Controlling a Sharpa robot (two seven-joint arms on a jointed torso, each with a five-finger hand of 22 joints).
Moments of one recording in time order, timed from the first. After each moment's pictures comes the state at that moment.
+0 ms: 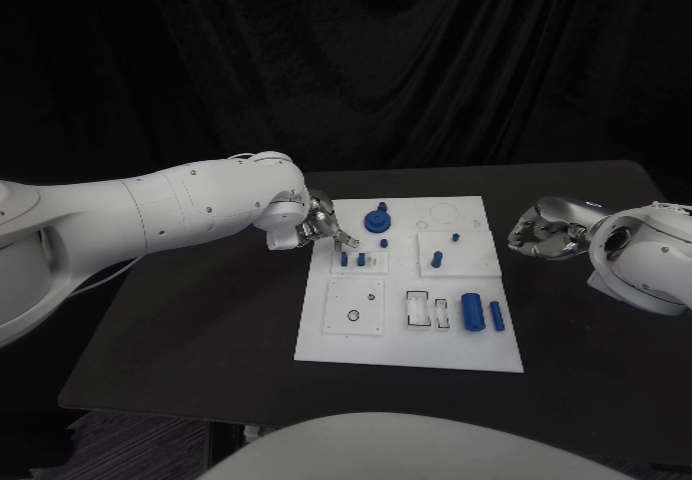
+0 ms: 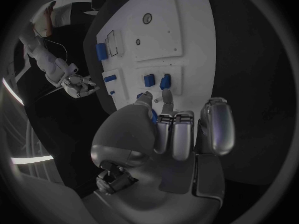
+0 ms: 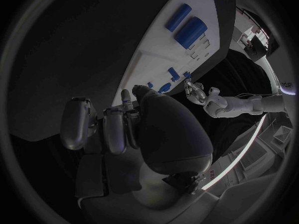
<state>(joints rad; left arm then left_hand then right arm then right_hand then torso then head) 1.33 -0.62 -0.21 1.16 -0.77 0.25 -0.50 1.18 0.10 -0.08 0.20 0.28 0.93 0.04 0.25 1.23 1.46 -0.03 1.58 1.31 1.47 -0.09 1.57 1.31 0.08 1.47 0.02 1.28 1.31 1.35 -0.93 -0.25 1.51 -1.34 -0.15 -0.28 1.42 -0.04 0.26 0.26 0.37 0.85 0.14 0.24 0.15 1.45 0.05 1.49 1.31 1.47 -0.02 1.43 1.29 0.05 1.45 0.08 1.25 1.31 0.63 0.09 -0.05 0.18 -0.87</state>
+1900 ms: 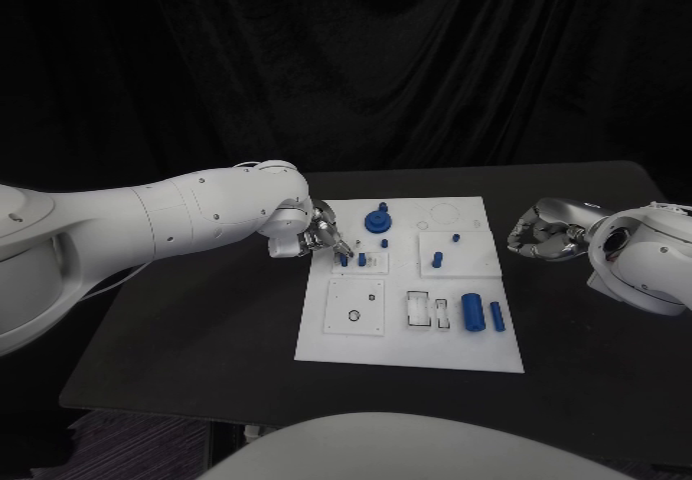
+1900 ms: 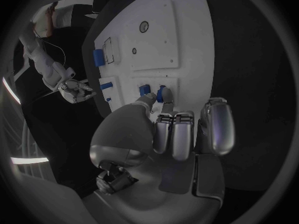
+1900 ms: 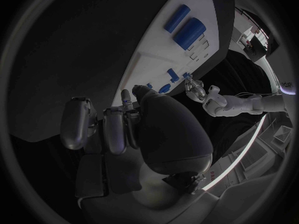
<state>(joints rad) 1.30 -0.60 -0.21 1.14 -0.77 0.29 -0.52 1.18 0.08 0.09 0.13 0.45 0.93 0.04 0.22 1.23 1.46 -0.03 1.58 1.31 1.47 -0.09 1.57 1.31 0.08 1.47 0.02 1.28 1.31 1.35 -0.92 -0.25 1.51 -1.34 -0.14 -0.28 1.42 -0.04 0.26 0.26 0.37 0.85 0.14 0.24 0.15 1.45 0.05 1.49 1.31 1.47 -0.02 1.43 1.29 0.05 1.45 0.08 1.25 1.31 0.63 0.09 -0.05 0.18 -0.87</state>
